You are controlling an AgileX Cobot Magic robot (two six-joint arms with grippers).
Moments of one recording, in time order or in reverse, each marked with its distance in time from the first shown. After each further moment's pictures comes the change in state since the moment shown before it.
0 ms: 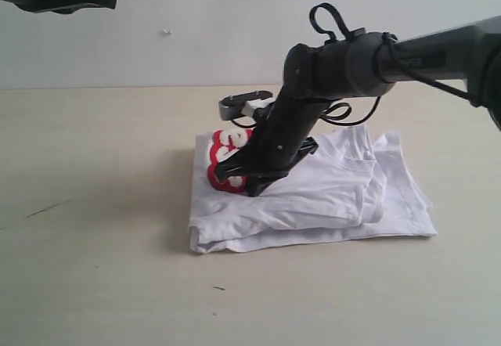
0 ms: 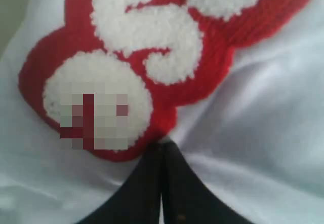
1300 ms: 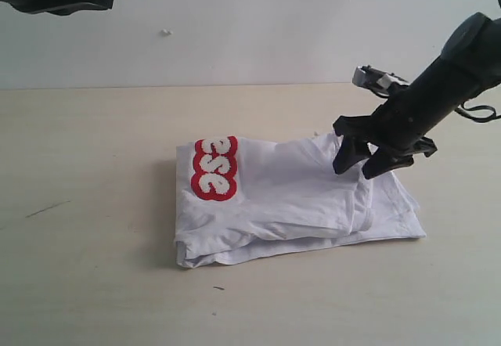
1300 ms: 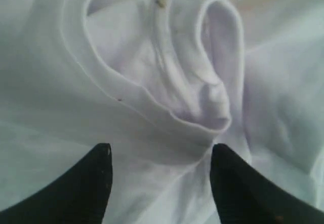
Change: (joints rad) left arm 0.003 -0.019 0.000 -0.015 0.056 0.000; right arm -0.437 -0.158 0.226 0.293 0.089 -0.219
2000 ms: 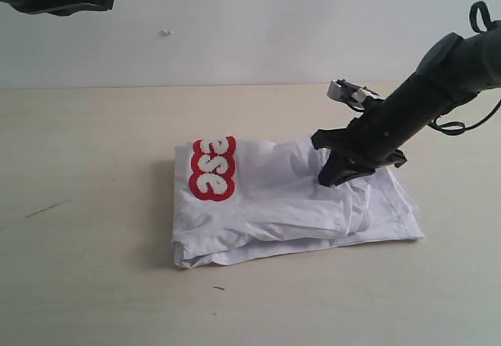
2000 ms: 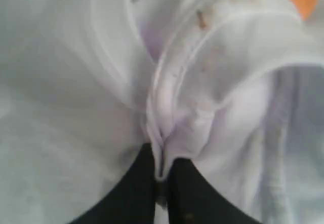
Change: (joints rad) left arm 0.000 0.000 0.000 0.000 0.002 0.000; right arm 0.059 0.050 0.004 0.122 0.006 -0.138
